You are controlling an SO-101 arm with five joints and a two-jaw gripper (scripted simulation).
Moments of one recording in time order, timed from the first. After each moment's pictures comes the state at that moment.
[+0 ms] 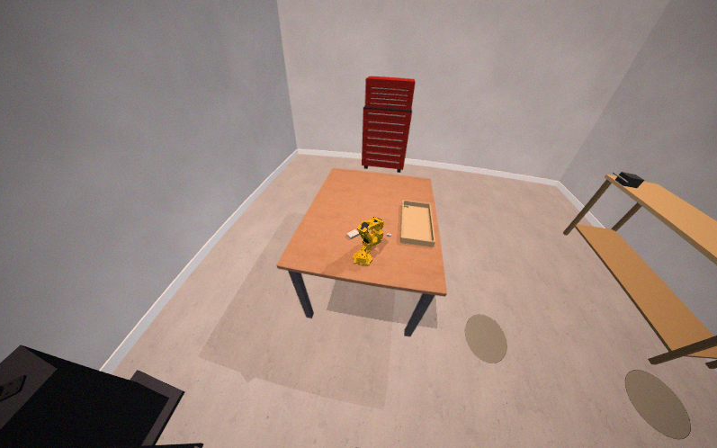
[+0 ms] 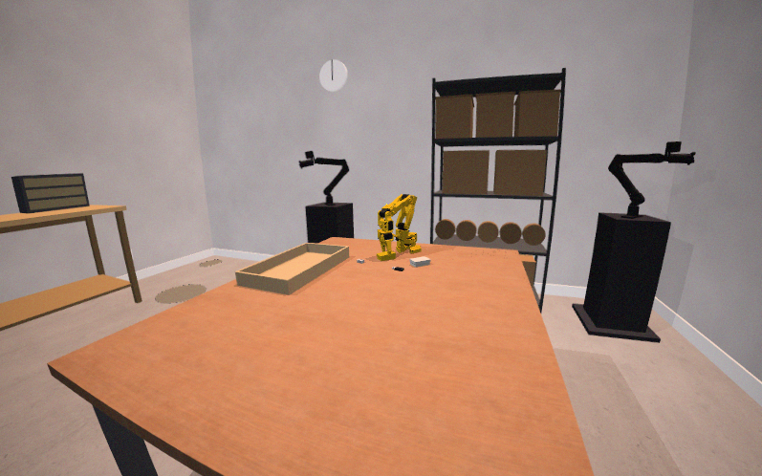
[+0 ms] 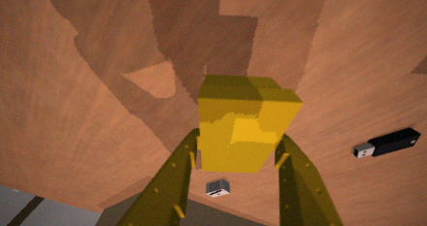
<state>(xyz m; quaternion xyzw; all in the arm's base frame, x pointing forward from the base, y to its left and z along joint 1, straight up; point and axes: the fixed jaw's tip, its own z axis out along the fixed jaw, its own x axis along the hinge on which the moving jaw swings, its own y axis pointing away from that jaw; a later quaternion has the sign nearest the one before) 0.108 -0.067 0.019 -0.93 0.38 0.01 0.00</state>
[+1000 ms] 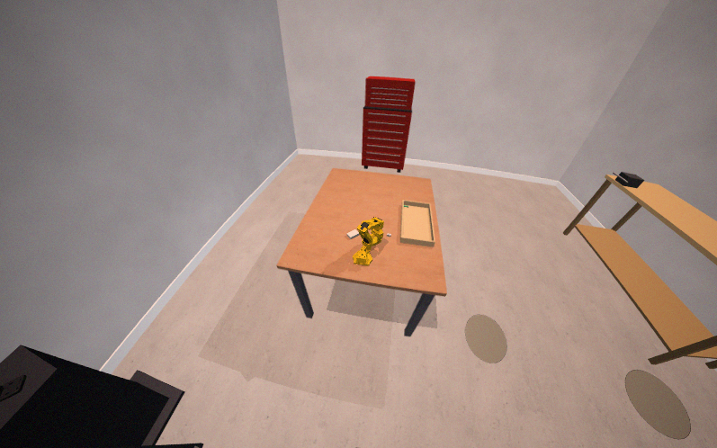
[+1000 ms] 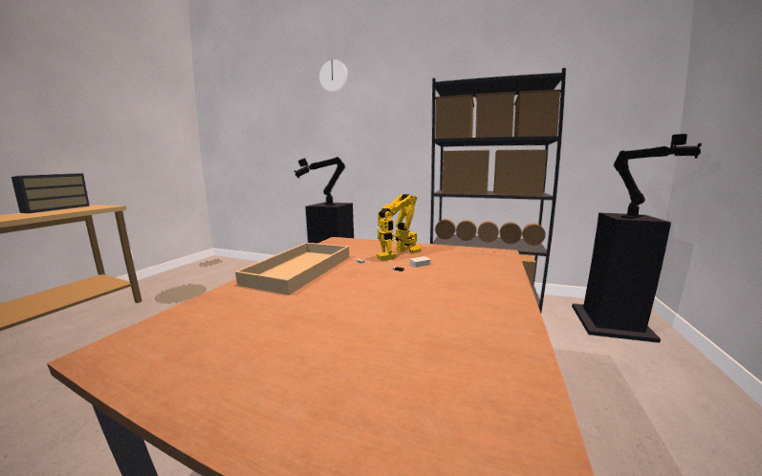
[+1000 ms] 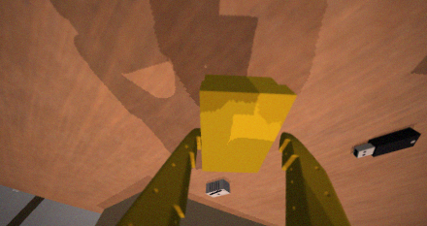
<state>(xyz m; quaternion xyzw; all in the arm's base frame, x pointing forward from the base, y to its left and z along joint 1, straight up) 0.108 -0.067 0.019 -0.93 0.38 0.01 0.00</state>
